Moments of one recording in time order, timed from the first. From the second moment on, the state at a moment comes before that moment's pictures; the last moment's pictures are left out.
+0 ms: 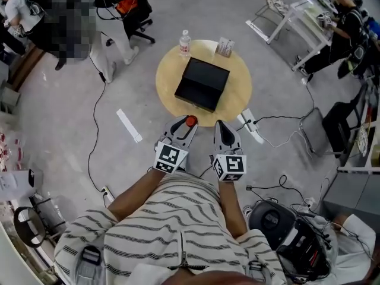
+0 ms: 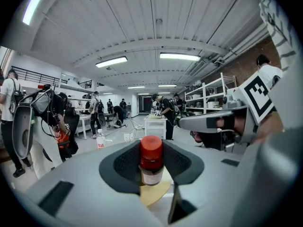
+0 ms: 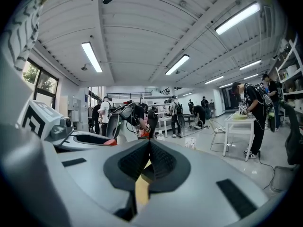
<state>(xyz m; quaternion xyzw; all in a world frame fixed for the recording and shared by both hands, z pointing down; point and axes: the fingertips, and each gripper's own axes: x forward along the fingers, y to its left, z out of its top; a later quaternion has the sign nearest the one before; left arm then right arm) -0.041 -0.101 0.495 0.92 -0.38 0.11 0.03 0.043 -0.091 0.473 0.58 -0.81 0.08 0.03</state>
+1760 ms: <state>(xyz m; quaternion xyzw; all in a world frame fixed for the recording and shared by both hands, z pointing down) 0.008 -0.226 0.551 0.90 -0.40 0.17 0.06 0.083 -0.205 0.502 0.54 -0.83 0.10 0.07</state>
